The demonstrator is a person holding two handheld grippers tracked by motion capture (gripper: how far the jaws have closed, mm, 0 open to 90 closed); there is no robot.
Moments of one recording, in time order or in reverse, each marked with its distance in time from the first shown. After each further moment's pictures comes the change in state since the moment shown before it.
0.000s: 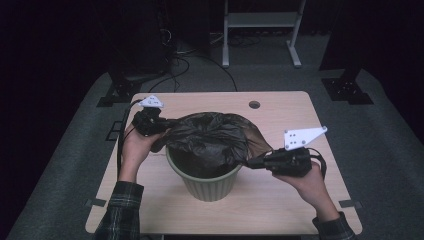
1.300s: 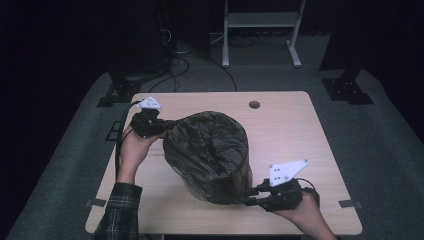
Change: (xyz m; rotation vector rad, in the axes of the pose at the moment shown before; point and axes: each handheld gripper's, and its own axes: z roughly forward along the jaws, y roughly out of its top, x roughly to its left) left arm 0.001 -0.004 -0.003 0.014 0.011 0.004; right arm 0.046 -0.036 0.027 0.147 0.004 -0.004
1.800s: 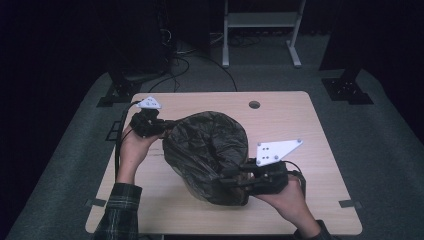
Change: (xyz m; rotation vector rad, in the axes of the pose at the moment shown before) left arm -0.001 0.000 -0.001 -0.006 0.000 -0.005; right arm 0.005 0.071 0.013 -0.139 -0.007 -0.026
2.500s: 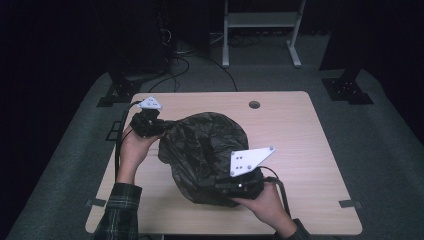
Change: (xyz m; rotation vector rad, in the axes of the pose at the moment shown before) left arm 0.001 0.000 0.001 0.018 0.002 0.009; right arm 0.017 0.007 0.048 0.007 0.059 -0.093
